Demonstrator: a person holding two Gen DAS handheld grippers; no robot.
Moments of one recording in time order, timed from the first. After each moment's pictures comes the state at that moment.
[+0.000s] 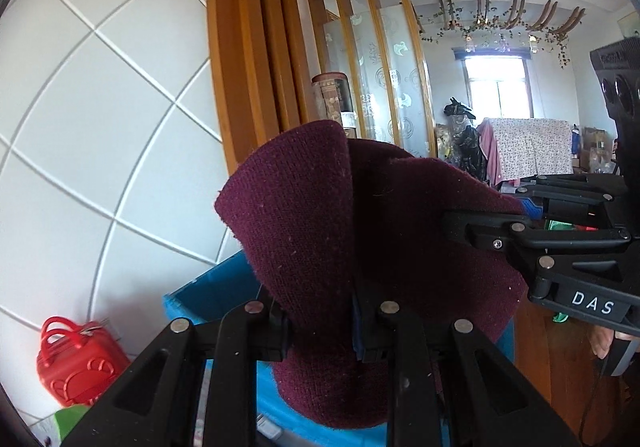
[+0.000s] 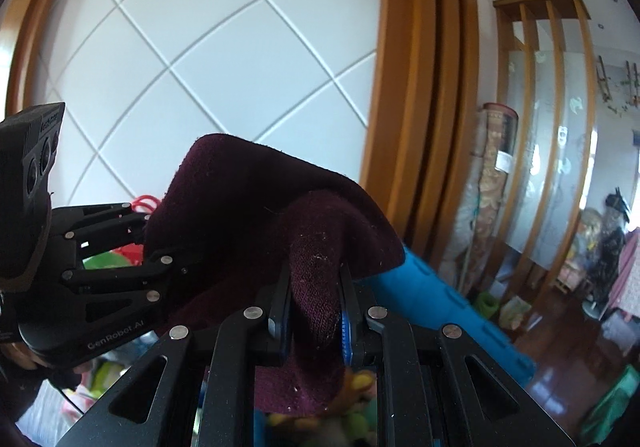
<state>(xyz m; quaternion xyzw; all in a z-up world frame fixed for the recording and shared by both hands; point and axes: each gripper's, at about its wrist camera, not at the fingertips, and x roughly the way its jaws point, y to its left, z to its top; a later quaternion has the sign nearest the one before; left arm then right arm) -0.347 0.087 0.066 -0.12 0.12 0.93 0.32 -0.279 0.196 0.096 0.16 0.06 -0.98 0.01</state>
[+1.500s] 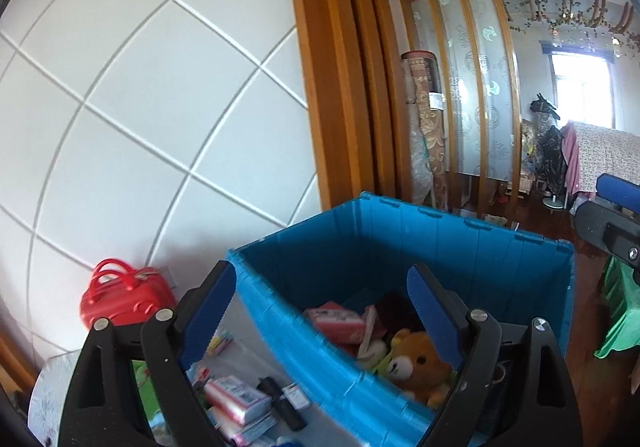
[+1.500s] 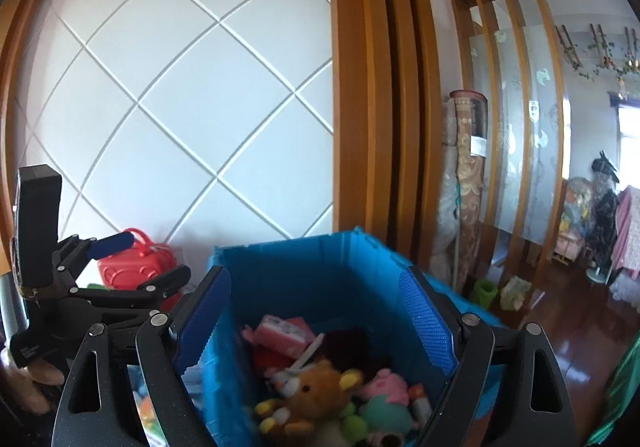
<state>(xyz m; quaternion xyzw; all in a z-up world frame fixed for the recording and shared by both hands) -0.315 0.060 0.052 -0.15 0.09 0.97 0.15 -0.231 0.222 0.093 0.13 0.00 -0.99 -0.02</state>
